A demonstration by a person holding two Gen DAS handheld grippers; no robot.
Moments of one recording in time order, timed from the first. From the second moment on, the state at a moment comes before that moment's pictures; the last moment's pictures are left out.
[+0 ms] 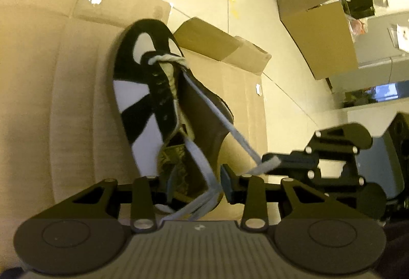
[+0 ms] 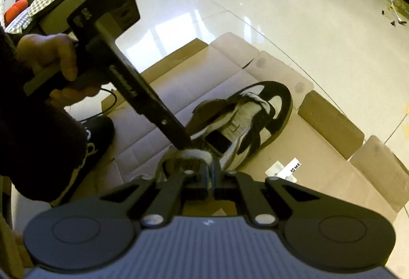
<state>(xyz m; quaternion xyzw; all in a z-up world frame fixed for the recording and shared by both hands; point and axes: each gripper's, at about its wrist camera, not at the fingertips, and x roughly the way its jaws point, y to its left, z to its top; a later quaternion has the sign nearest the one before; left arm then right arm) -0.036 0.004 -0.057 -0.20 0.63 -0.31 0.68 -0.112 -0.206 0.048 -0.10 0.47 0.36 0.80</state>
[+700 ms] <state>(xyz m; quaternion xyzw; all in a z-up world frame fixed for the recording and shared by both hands) -0.028 0.035 -0.042 -0.27 0.59 -0.27 0.71 -0.108 -0.246 0.051 -0.11 0.46 0.15 0.87</state>
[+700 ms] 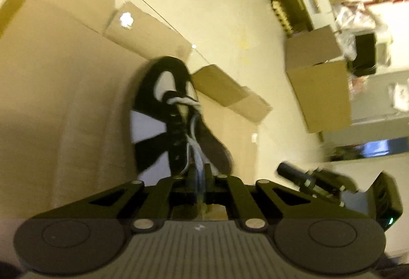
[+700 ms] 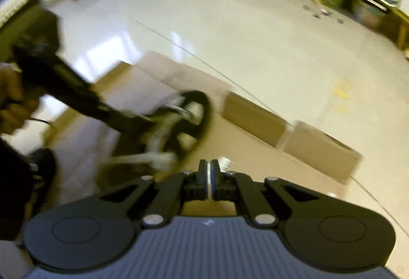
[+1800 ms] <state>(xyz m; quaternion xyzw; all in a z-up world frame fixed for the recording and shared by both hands) -0.038 0.051 -0.034 -0.15 0.56 -0.18 0.80 -0.156 -0.160 0.012 -0.37 0.06 0.14 0.92</state>
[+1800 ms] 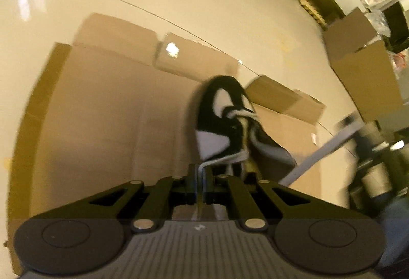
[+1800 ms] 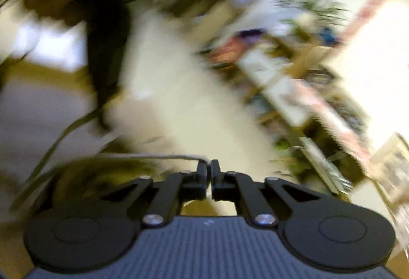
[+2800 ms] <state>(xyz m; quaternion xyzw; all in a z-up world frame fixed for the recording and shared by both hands) -0.025 0.052 -0.005 -0.10 0.52 -0.18 0.83 -0.085 -0.253 0.018 -0.26 0.31 0.02 0.92</state>
